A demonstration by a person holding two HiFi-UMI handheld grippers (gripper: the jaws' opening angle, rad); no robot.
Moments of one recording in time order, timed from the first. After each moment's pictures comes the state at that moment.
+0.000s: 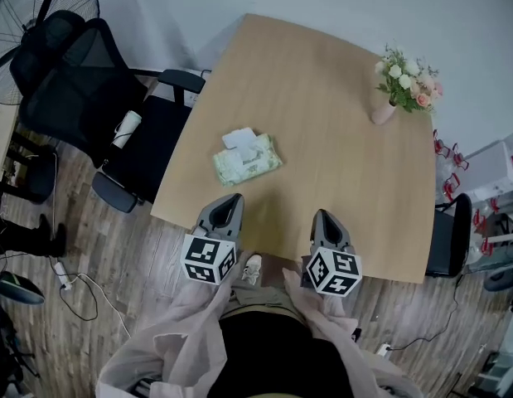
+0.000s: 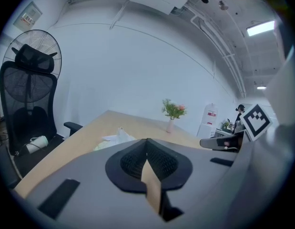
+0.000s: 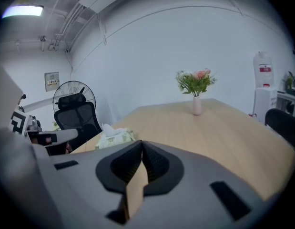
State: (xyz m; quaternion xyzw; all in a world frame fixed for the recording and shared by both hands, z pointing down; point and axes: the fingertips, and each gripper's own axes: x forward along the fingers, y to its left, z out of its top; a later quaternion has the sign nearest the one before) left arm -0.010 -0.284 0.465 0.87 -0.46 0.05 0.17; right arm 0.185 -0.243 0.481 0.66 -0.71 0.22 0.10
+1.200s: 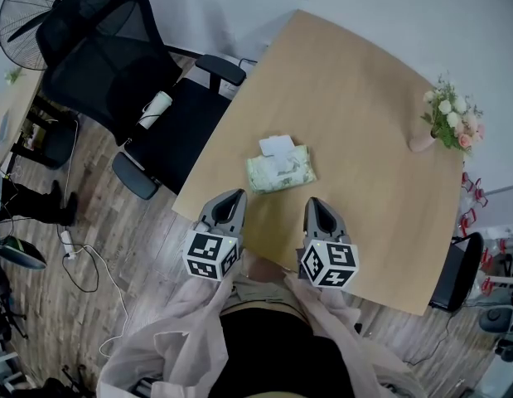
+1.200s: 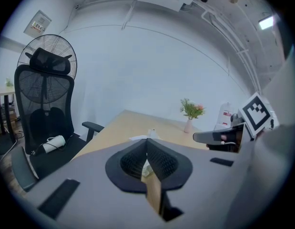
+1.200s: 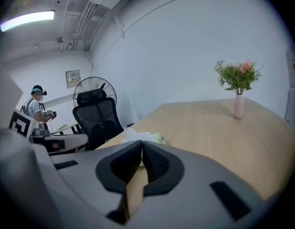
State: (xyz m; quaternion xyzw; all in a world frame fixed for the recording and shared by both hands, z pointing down) left arm -0.083 -0.323 0.481 0.83 -0.53 0.06 0.19; right arm 0.079 -0.328 0.483 0.55 -0.80 0.21 0.12
